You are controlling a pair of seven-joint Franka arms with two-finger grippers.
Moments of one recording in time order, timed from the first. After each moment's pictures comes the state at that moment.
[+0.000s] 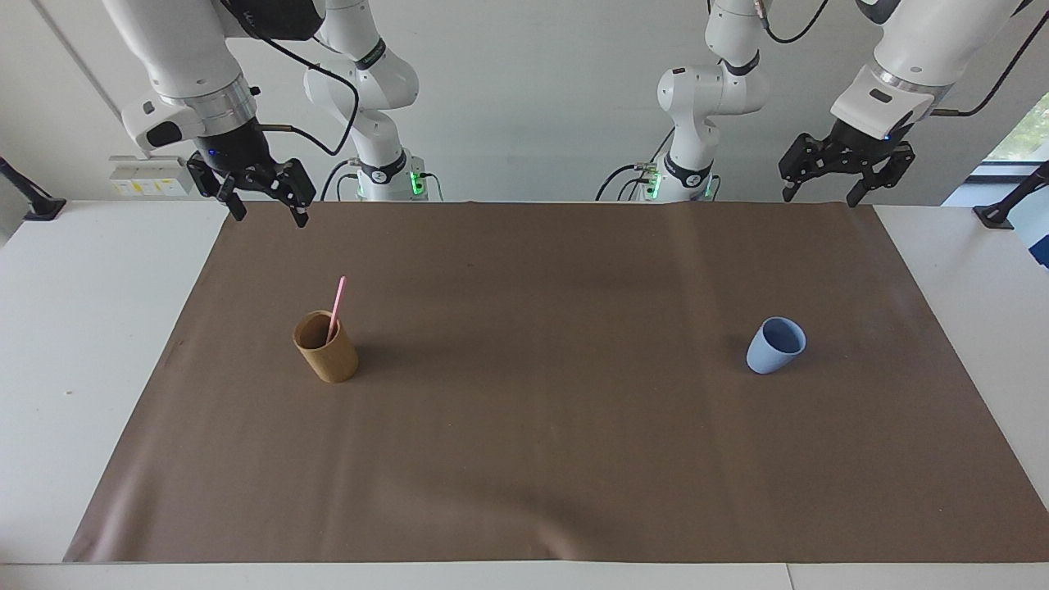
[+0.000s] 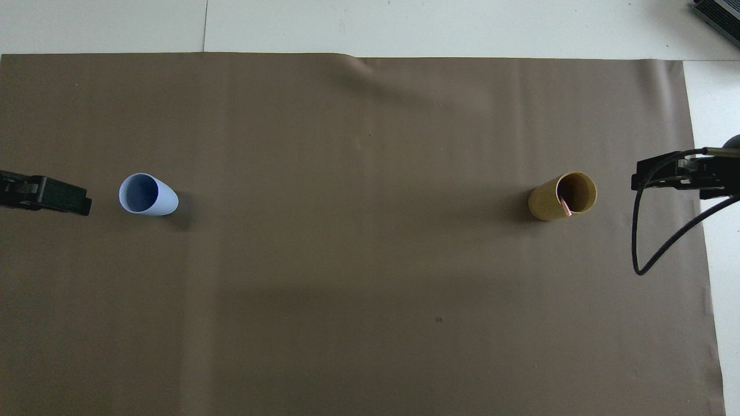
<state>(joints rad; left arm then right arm) -0.05 -0.03 -0.06 -1.50 -0.01 1.44 0.06 0.05 -0.02 -0.05 -1.57 -0.01 1.59 0.15</state>
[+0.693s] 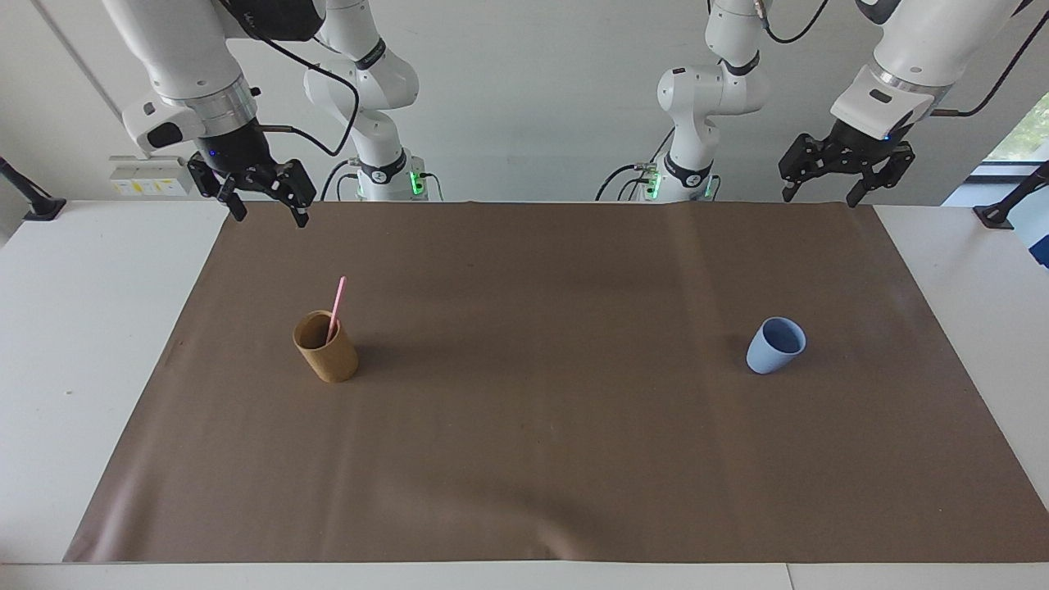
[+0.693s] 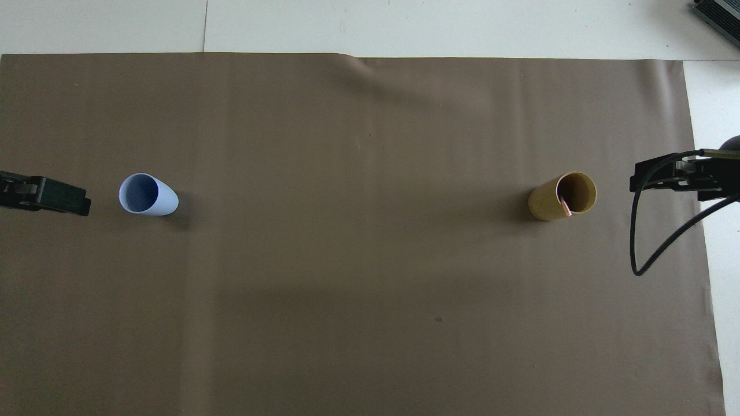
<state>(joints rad) -0.05 -0.03 -0.06 -1.50 -0.01 1.44 0.06 0.05 -0.02 -0.05 -1.58 -0.01 1.59 0.15</state>
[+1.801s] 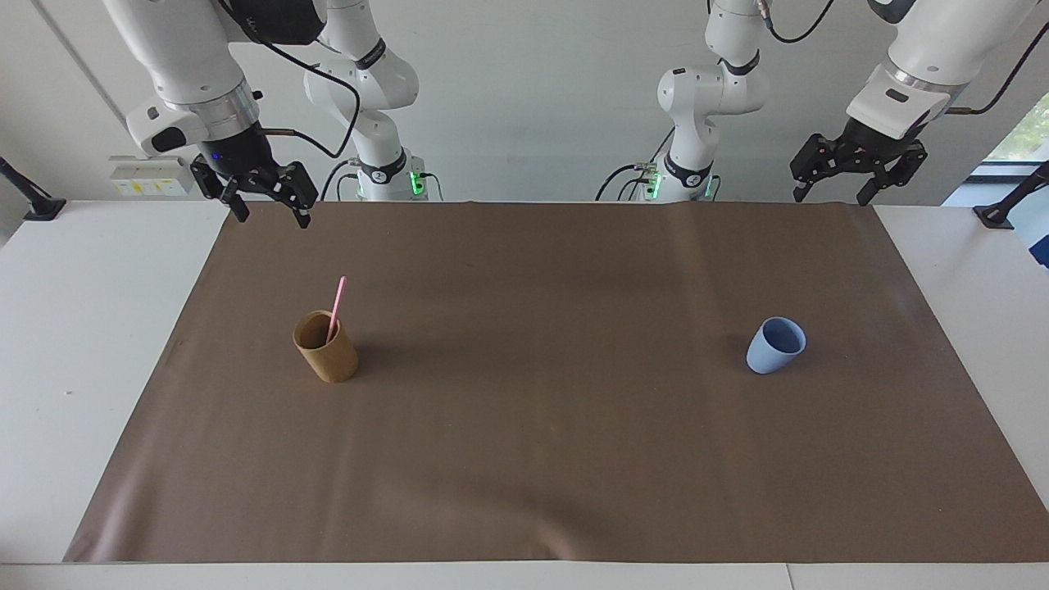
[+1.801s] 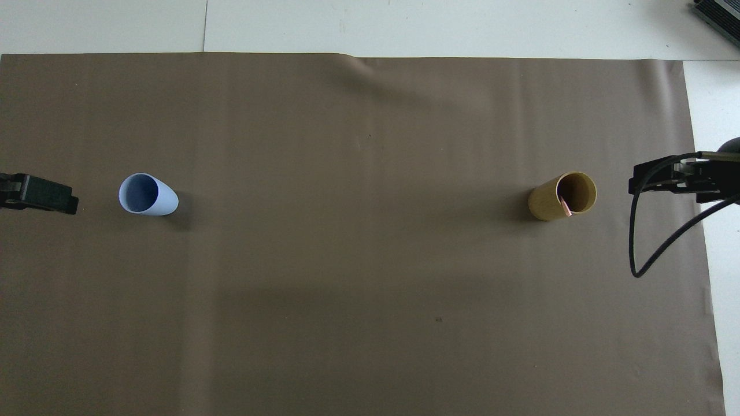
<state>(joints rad) -0.03 -0.03 -0.04 -1.50 -0.01 1.44 0.06 0.05 -0.03 -0.05 -1.59 -0.01 1.59 0.15</state>
